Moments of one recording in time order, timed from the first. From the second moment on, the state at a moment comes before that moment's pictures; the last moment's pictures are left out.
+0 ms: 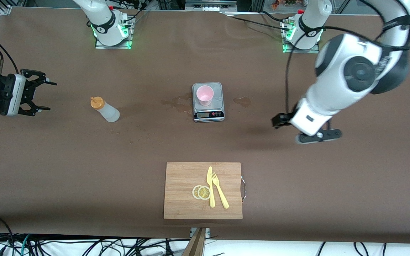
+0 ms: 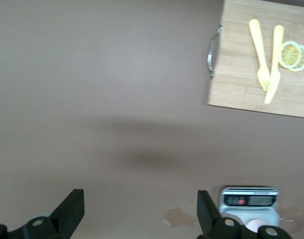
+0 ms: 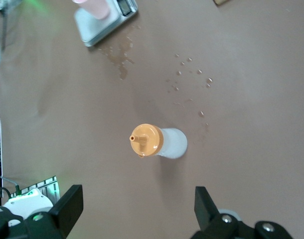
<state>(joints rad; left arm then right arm) -0.08 0.32 -0.23 -1.49 0.00 1.77 -0.43 -0.13 0.16 -0.12 -1.80 0.40 1.57 -1.53</state>
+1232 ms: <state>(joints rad) 0.03 0.22 -0.04 -1.44 -0.02 1.59 -0.03 -0.18 0.57 -0.20 -1.96 0.85 1.60 -2.50</state>
